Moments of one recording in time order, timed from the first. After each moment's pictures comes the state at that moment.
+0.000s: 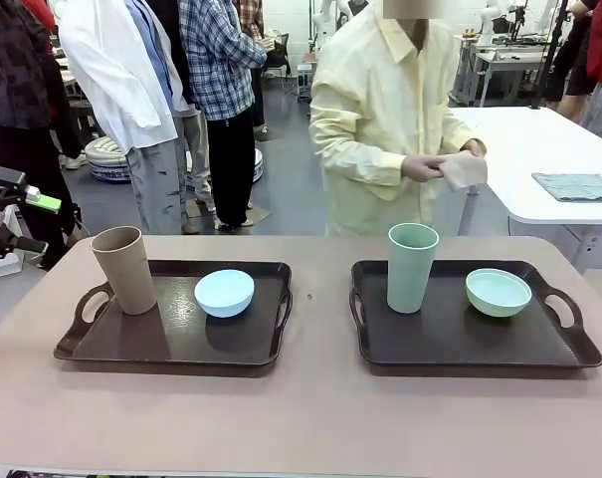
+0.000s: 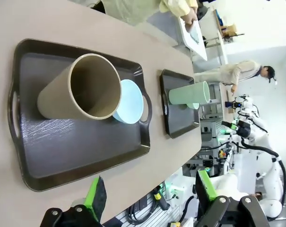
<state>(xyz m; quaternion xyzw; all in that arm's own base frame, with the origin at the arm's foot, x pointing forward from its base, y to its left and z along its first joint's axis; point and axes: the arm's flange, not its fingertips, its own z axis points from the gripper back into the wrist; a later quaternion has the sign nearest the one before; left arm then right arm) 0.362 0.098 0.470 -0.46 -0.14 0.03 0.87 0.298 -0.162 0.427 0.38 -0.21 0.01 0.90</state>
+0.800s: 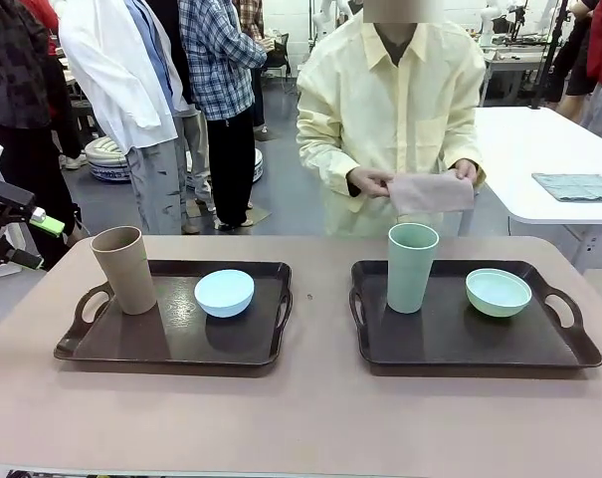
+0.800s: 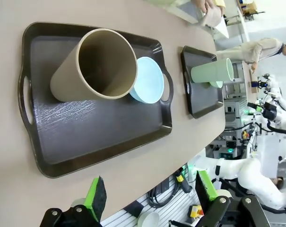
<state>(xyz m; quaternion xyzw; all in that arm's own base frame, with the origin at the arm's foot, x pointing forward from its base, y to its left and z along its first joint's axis) 0.360 0.088 0.467 -0.40 -0.10 -0.01 0.91 0.290 -0.159 0.440 0.35 -0.21 0.02 0.91</state>
